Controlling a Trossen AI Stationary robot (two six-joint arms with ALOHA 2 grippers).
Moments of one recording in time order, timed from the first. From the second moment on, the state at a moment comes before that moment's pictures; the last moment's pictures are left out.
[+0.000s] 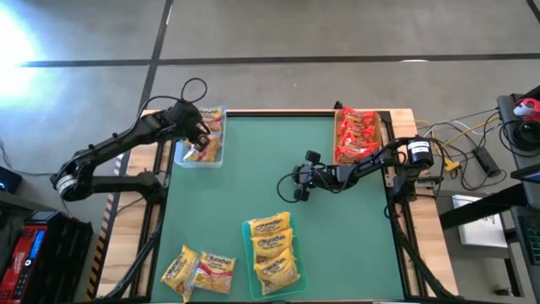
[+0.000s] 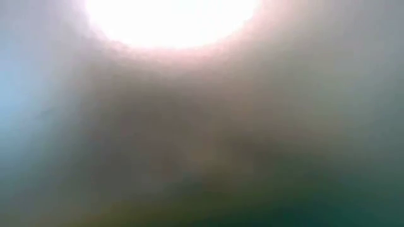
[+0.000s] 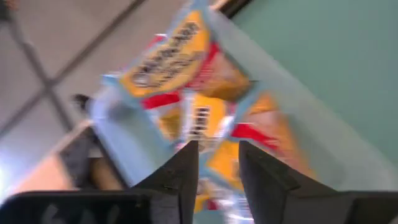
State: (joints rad) left arm 0.73 1.04 0.85 -0.79 -0.30 0.00; right arm -0.06 1.81 0.70 0.32 0.41 -0.06
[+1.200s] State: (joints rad) left arm -0.64 1.26 0.89 -0.75 0.33 -1.60; right arm -0.06 1.81 0.70 0.32 0.41 -0.03
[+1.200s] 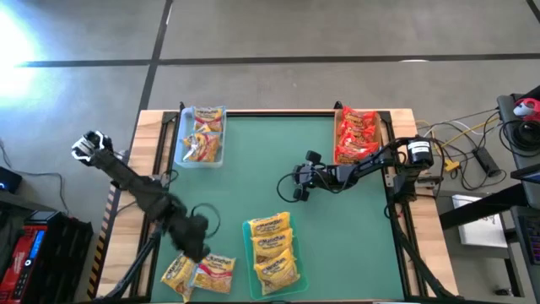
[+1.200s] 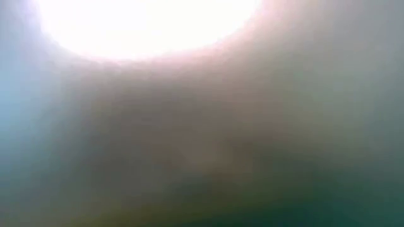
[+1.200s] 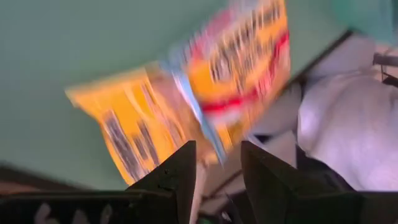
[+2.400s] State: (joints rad) left arm -0.76 1.78 1.11 -0.60 0.39 -1.77; right arm -0.06 1.81 0.70 0.32 0.41 -0.04
